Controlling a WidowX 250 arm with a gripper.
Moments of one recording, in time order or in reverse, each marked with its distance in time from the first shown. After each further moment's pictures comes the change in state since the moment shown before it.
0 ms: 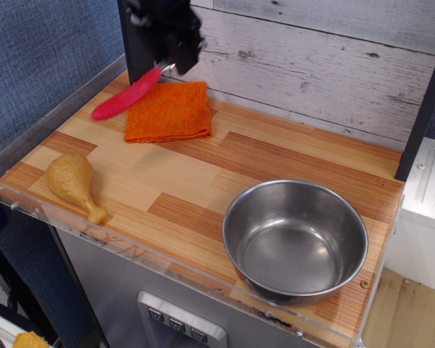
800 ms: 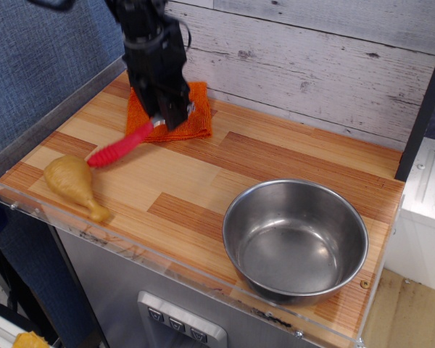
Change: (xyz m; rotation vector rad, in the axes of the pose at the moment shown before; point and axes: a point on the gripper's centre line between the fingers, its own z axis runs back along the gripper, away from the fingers) arm -0.028 0.002 -0.065 -0.024 0.084 -0.063
